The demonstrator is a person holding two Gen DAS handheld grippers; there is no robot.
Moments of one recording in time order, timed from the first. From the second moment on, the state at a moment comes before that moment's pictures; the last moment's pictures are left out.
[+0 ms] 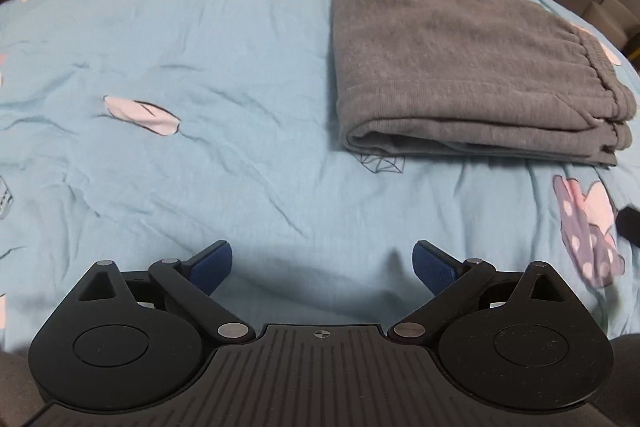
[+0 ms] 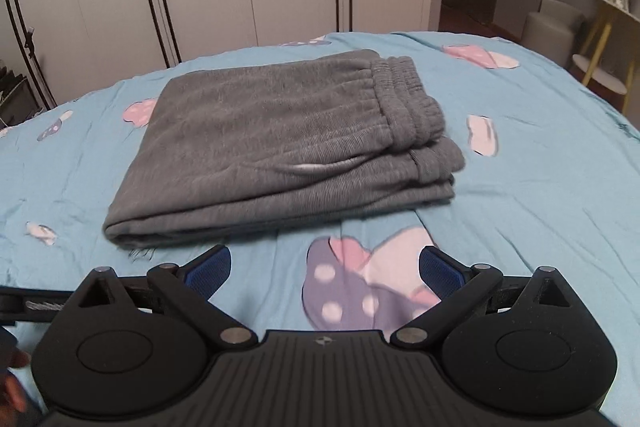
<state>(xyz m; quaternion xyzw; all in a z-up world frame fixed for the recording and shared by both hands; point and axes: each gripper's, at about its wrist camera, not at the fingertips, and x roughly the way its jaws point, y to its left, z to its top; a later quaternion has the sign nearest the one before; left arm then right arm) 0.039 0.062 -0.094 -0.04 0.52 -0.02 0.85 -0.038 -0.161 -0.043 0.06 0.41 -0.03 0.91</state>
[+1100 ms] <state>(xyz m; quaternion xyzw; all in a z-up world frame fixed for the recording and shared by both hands) 0.027 0.025 -0.088 0.09 0.44 -0.04 0.89 -0.038 -0.132 -0.051 0.02 0.45 -0.04 0.89</state>
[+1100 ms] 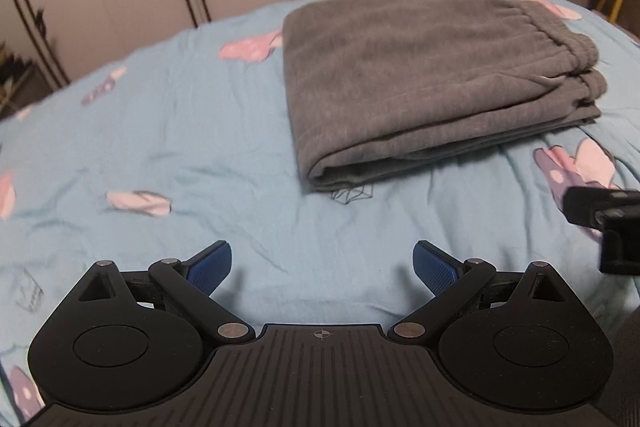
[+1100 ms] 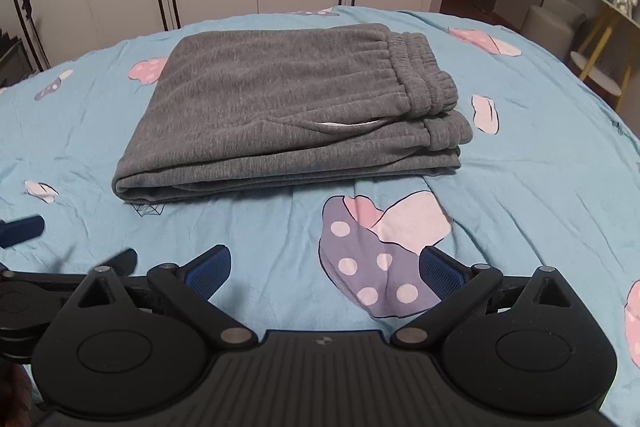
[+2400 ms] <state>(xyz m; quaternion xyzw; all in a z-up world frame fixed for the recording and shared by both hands) 0.036 0.034 -0.083 0.06 0.45 -0.04 0.89 -0.038 -0.137 -0.052 0.04 0.45 -0.05 0.89</state>
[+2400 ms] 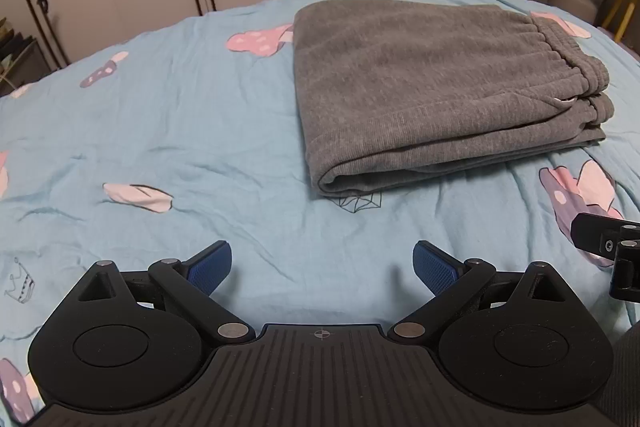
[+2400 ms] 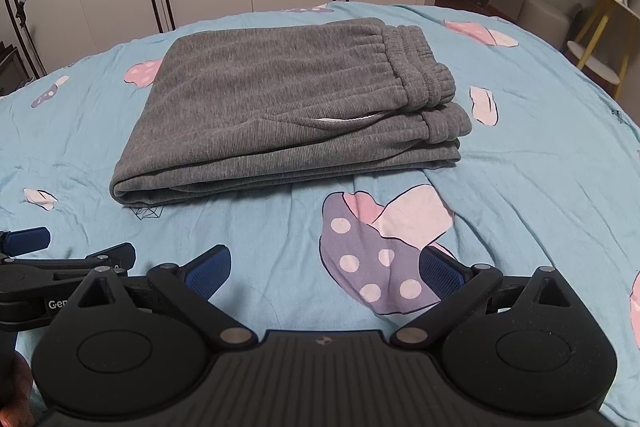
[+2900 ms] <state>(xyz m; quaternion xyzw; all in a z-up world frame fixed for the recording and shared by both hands) 0.035 0.033 -0.083 0.06 0.45 -0.05 0.89 -0.039 -0.137 -0.052 0.04 0.45 -0.05 0.89</state>
